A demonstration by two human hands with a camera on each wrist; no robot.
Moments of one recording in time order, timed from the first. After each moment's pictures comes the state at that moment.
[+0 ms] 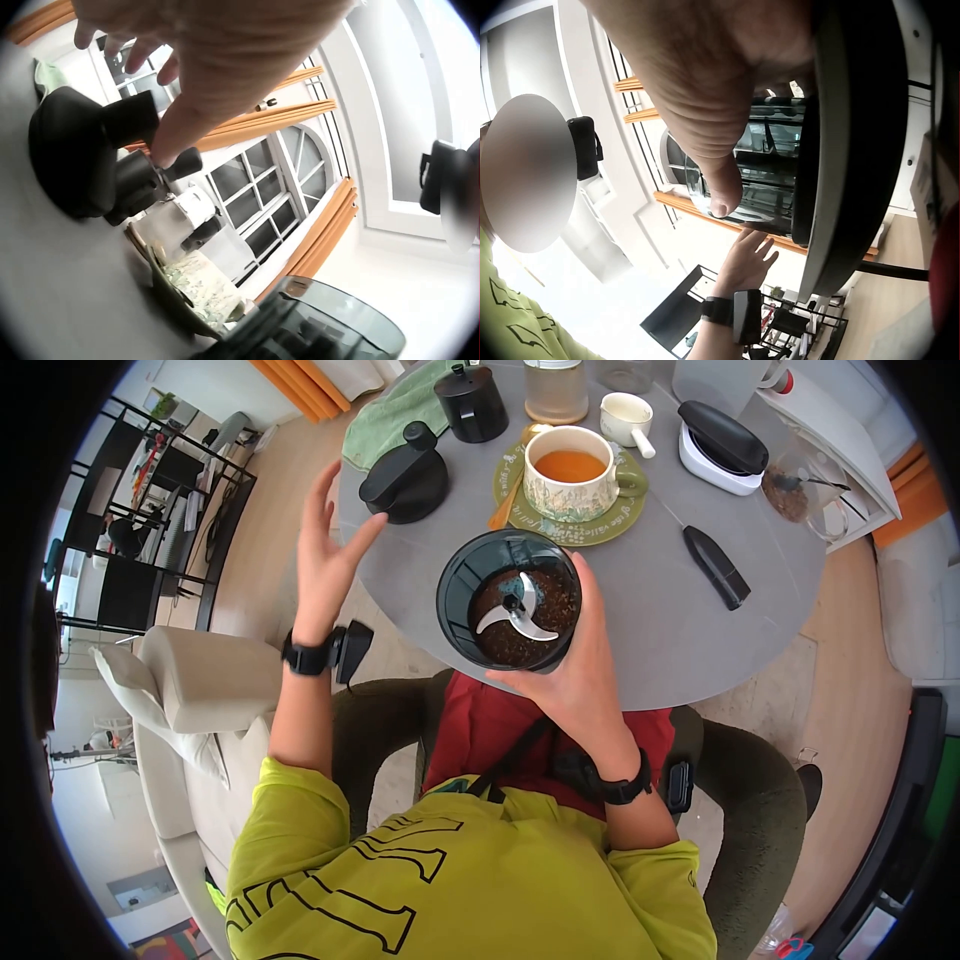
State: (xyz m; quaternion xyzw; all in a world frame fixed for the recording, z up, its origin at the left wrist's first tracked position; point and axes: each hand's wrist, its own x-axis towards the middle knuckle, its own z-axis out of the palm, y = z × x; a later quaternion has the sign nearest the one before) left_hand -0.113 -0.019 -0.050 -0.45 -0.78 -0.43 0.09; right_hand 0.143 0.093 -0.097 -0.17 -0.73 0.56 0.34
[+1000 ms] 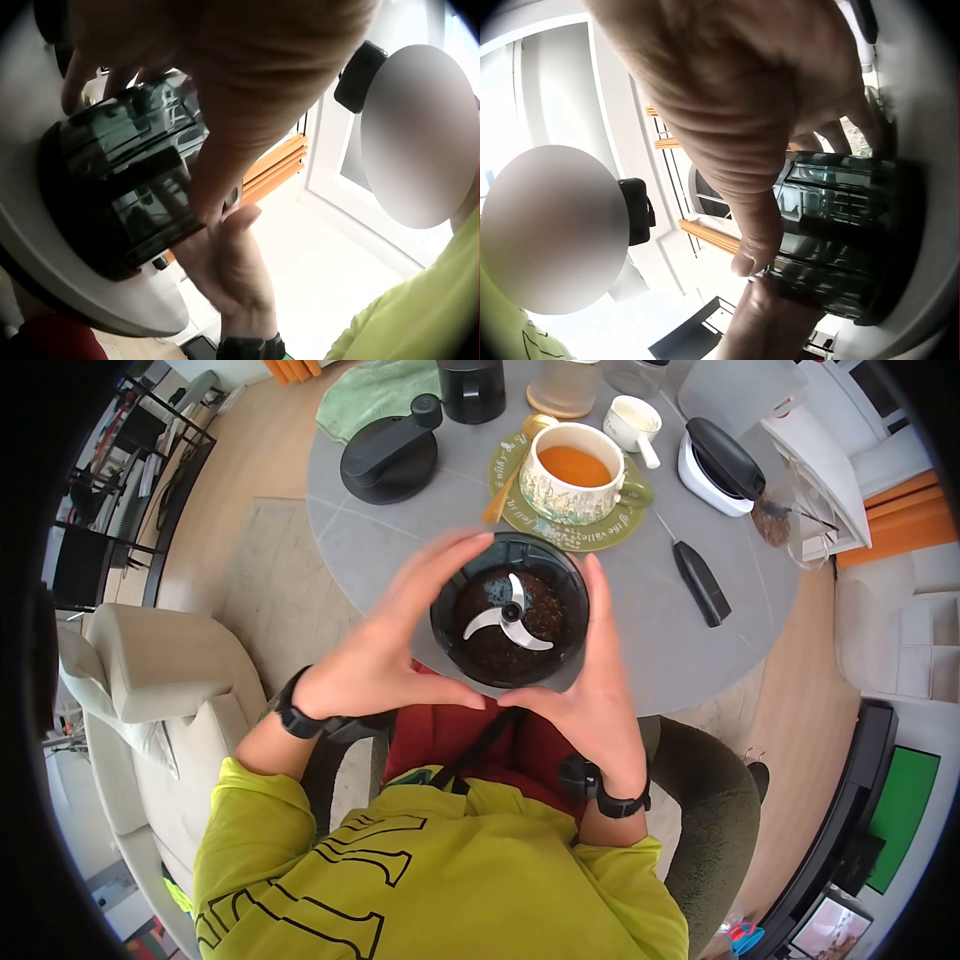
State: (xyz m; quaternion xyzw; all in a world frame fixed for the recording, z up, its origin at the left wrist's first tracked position) left_hand -0.028 -0.023 -0.039 -0.60 -0.58 -0.49 -0.24; right_hand 0.155 0.104 -0.063 -0.21 -0.79 0.53 0.23
